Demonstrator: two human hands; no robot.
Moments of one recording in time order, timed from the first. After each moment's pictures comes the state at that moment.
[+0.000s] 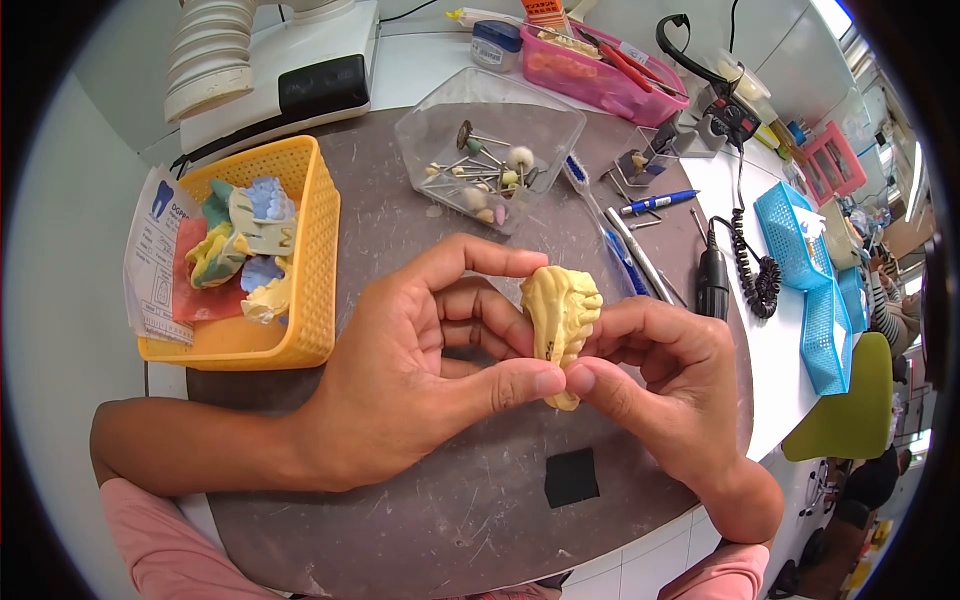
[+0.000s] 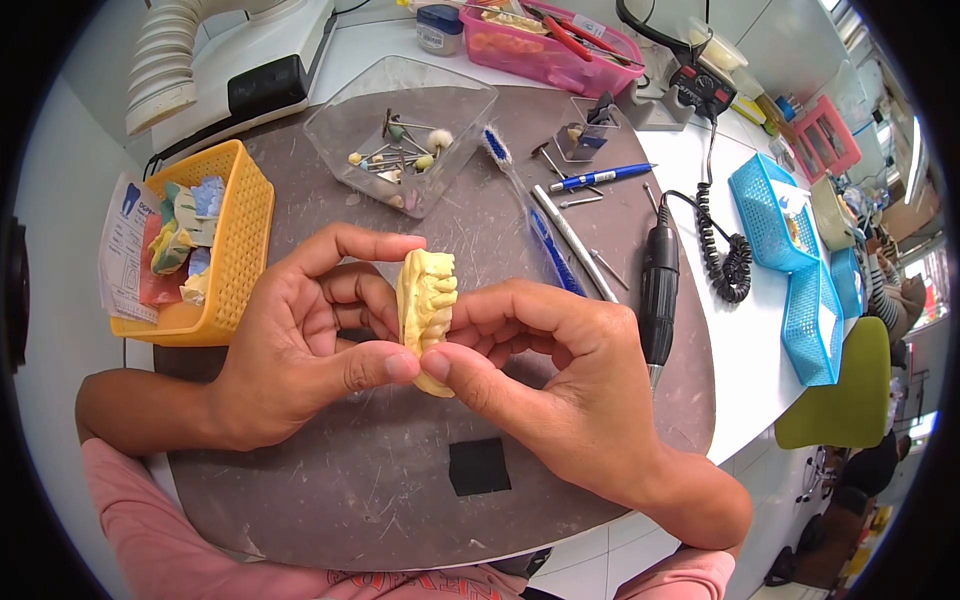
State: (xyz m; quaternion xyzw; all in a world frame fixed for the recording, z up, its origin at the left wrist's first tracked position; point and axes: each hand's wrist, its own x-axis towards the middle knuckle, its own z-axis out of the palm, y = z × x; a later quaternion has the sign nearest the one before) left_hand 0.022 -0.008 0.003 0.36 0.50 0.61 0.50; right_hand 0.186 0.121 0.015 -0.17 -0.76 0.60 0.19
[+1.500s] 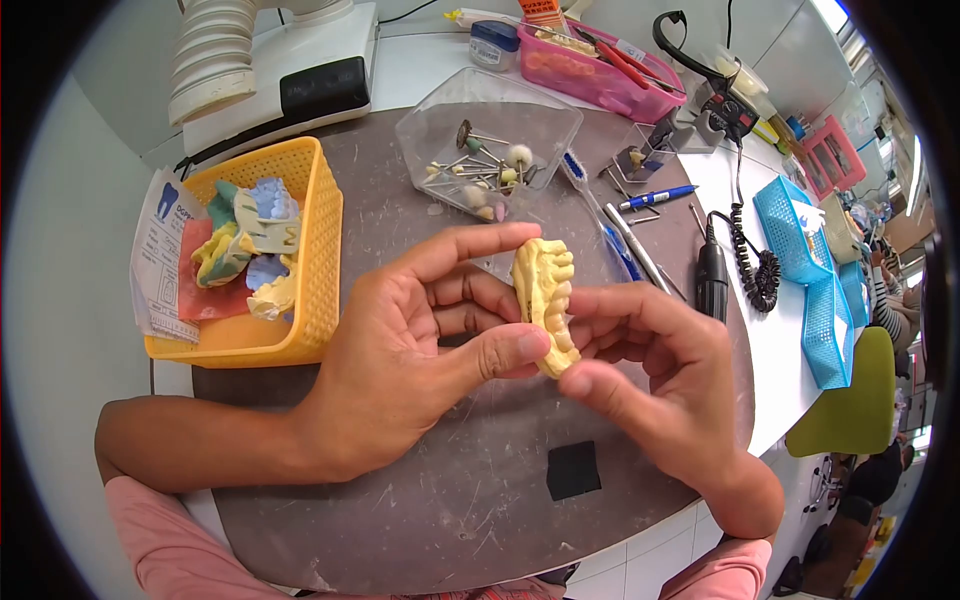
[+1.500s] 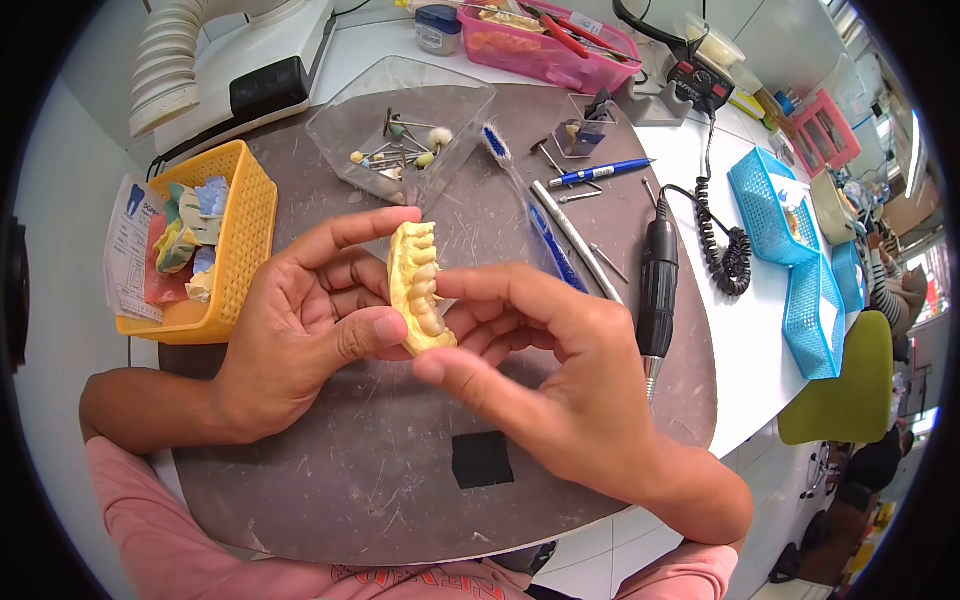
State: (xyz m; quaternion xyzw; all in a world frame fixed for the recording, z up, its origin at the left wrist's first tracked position) left_hand 0.021 -0.006 -0.004 0.35 0.47 0.65 0.49; right_hand 0.184 0.117 0.015 -0.14 -0.77 0.59 0.21
